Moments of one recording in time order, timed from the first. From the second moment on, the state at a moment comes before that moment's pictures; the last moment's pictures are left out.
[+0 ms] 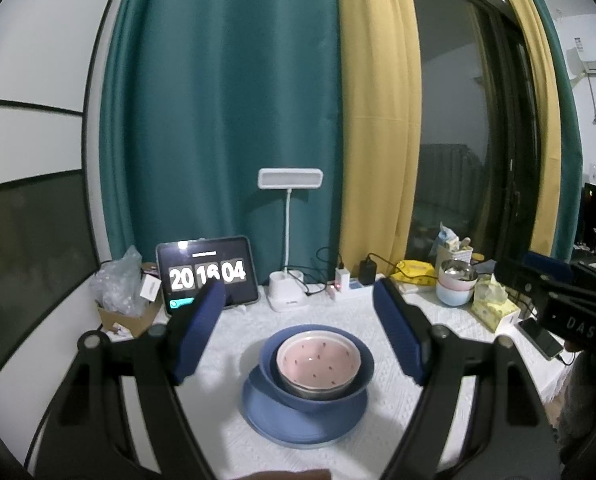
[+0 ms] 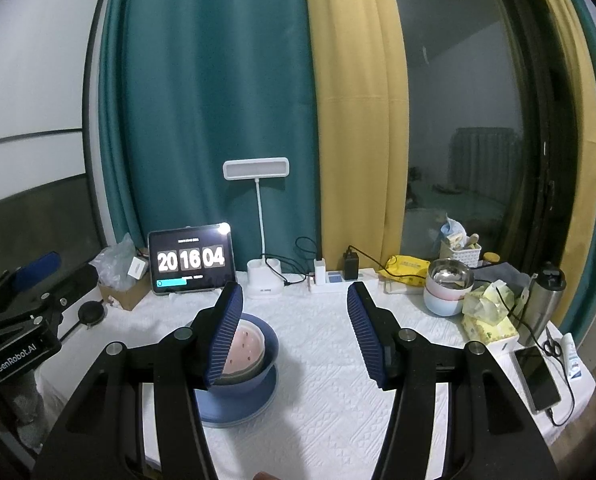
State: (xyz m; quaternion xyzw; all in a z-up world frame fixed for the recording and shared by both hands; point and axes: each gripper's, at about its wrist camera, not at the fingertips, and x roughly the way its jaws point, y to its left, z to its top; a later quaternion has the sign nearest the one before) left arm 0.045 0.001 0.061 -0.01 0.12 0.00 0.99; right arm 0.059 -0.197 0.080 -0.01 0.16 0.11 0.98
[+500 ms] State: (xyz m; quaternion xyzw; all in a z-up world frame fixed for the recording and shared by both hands) left arm 0.046 0.000 0.058 -0.02 0.12 0.00 0.99; right arm 0.060 -0.197 0.081 -0.01 0.16 0.11 0.98
